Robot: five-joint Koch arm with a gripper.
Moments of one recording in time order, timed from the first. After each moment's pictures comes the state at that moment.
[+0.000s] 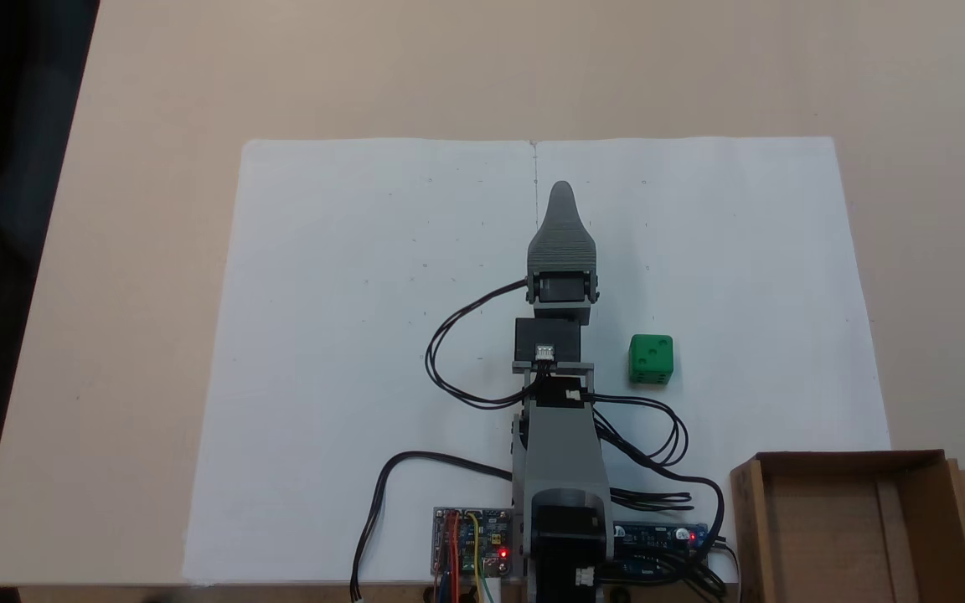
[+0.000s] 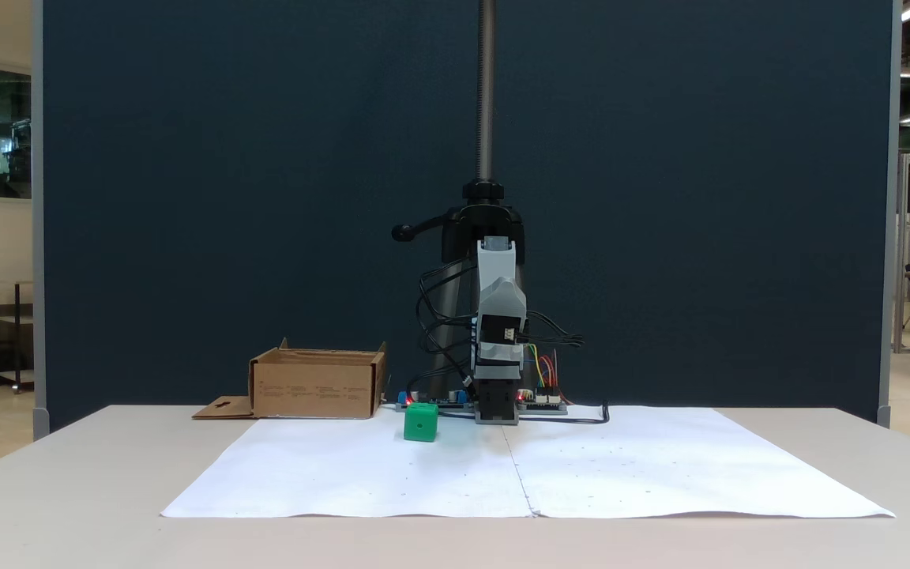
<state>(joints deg) 1.7 129.1 175.3 -78.8 -4.1</state>
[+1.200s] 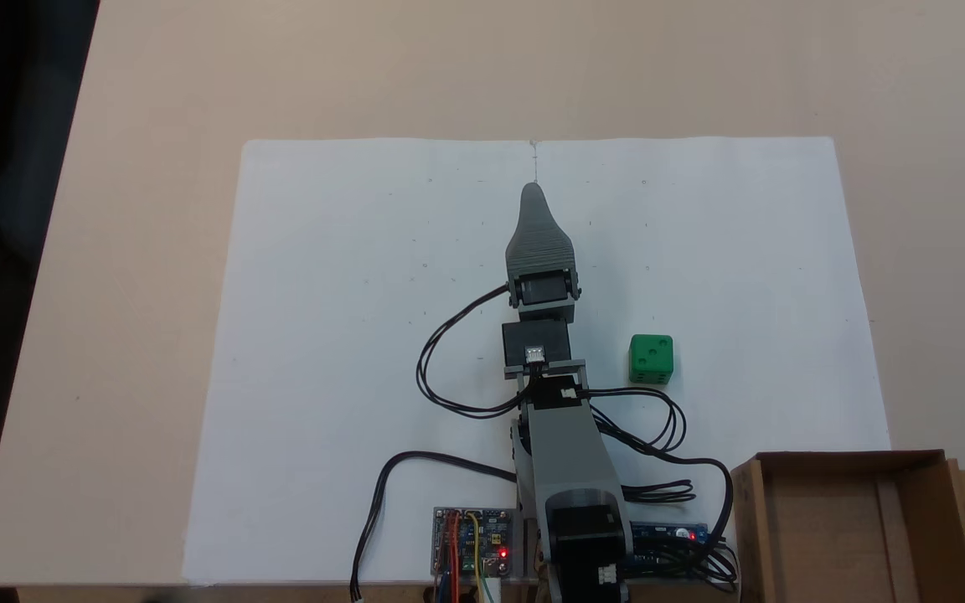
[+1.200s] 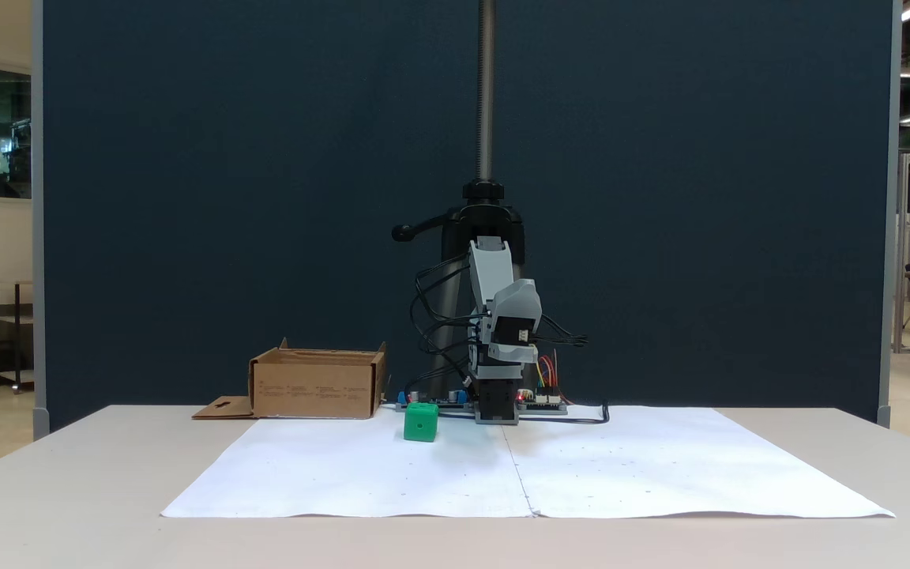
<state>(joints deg) -5.8 129.1 175.3 -77.6 -4.1</state>
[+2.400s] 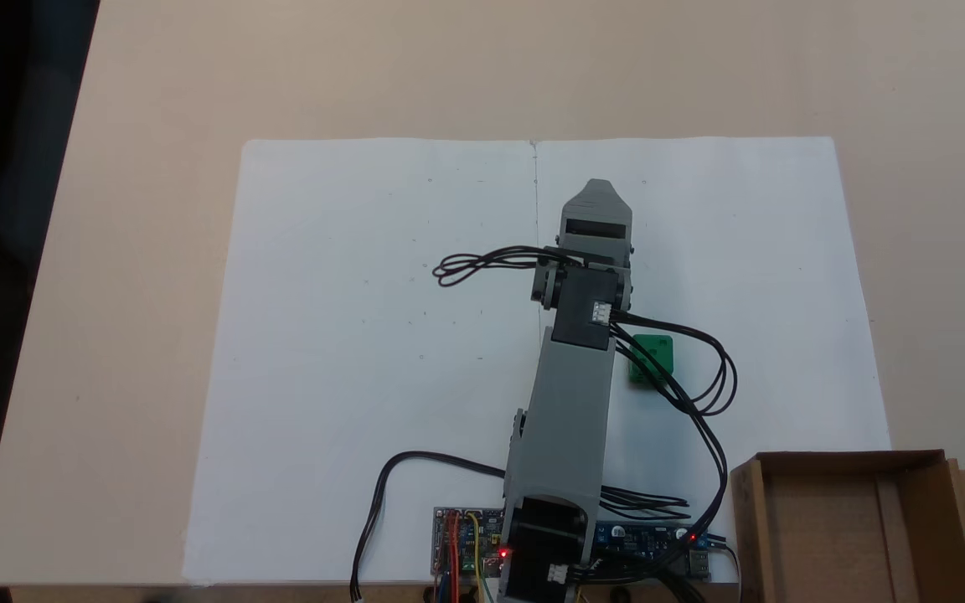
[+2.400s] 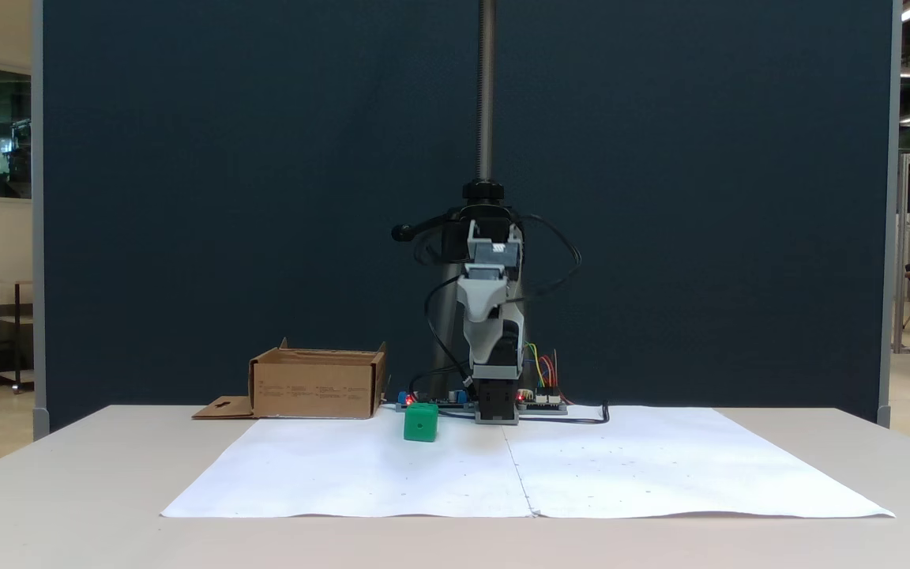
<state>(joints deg) 11.0 127.6 120.1 34.3 -3.9</state>
